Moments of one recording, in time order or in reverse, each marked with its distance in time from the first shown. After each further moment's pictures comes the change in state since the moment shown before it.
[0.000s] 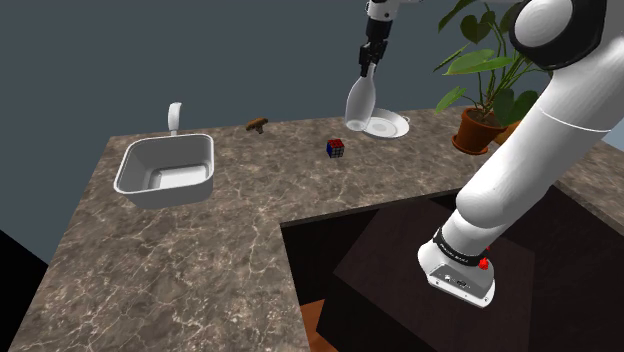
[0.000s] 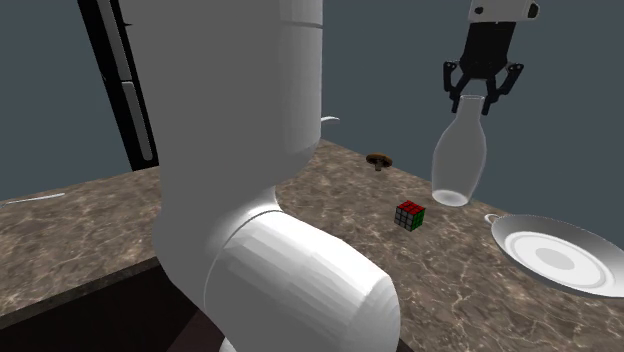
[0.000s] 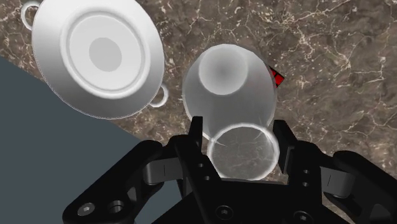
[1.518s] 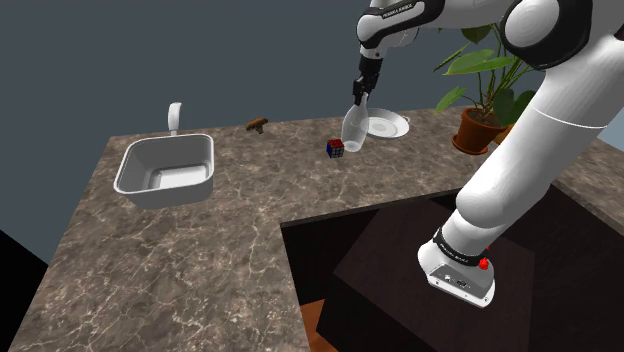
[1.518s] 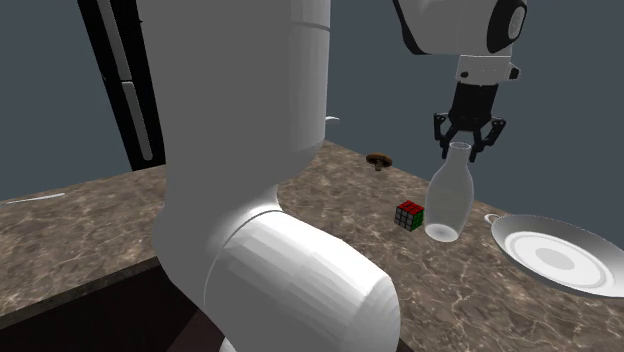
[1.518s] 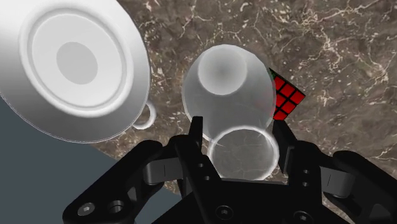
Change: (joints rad) arm -0.001 0.041 -0.001 -0.231 0.006 0.272 -0.008
